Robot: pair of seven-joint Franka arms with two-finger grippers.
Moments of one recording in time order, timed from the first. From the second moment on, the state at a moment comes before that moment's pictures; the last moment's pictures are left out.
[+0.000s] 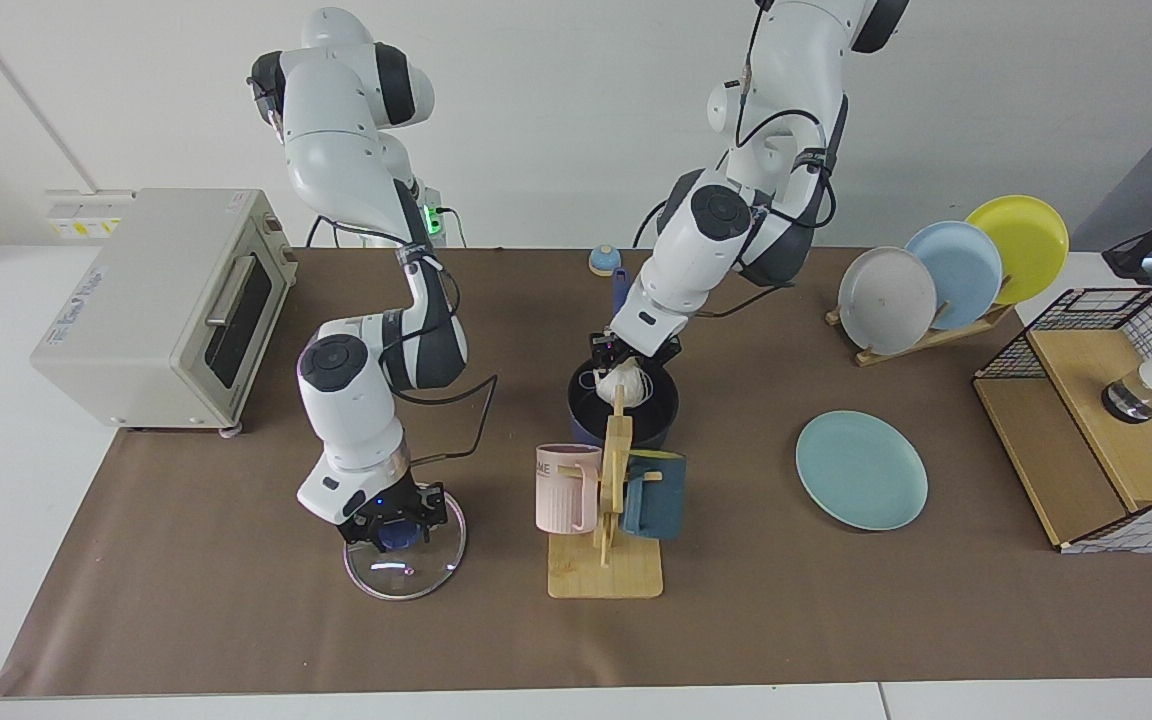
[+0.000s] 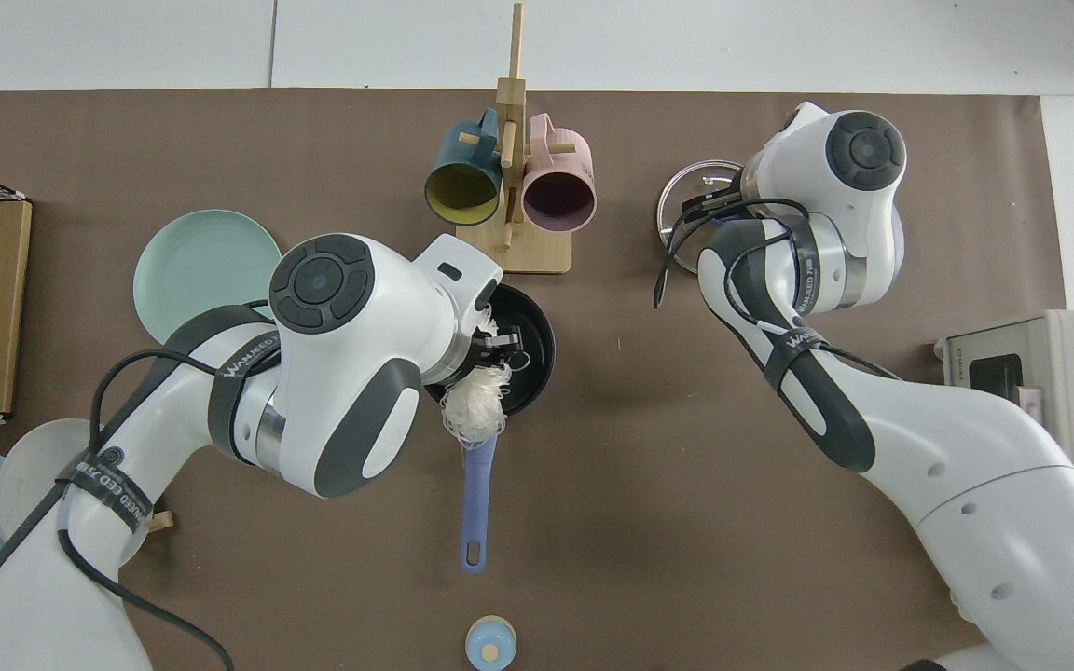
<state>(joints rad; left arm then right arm) 0.02 0.32 -0.59 -1.85 -0.10 2.23 -0.60 0.19 0.71 -0.05 -1.40 0.04 2.34 -0.05</state>
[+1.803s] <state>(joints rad) 0.02 0.05 -0.18 -1.65 -0.02 1.74 -0.18 0.25 0.16 0.01 -1.91 0.04 2.15 0.16</state>
